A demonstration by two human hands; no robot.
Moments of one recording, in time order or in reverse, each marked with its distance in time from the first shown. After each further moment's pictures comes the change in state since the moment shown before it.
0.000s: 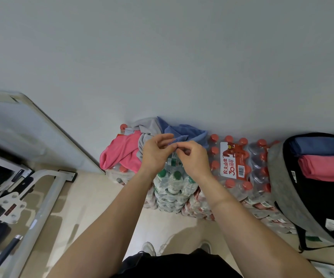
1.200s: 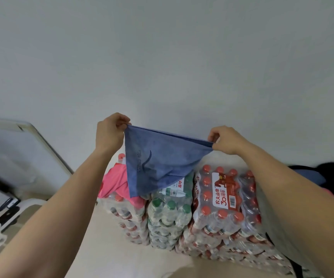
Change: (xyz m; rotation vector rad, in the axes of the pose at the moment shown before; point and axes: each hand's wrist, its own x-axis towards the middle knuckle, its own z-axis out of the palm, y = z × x) left_hand 0.082 0.107 -0.111 0.561 0.341 0.368; right_hand 0.115 -0.060 -0.160 -0.689 -0.278 -0.035
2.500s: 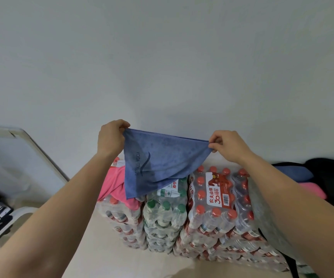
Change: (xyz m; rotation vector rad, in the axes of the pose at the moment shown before) left_hand -0.002 0.002 0.021 0.183 -0.017 0.086; right_hand -0.037 0.022 0.004 0.157 0.208 -0.058
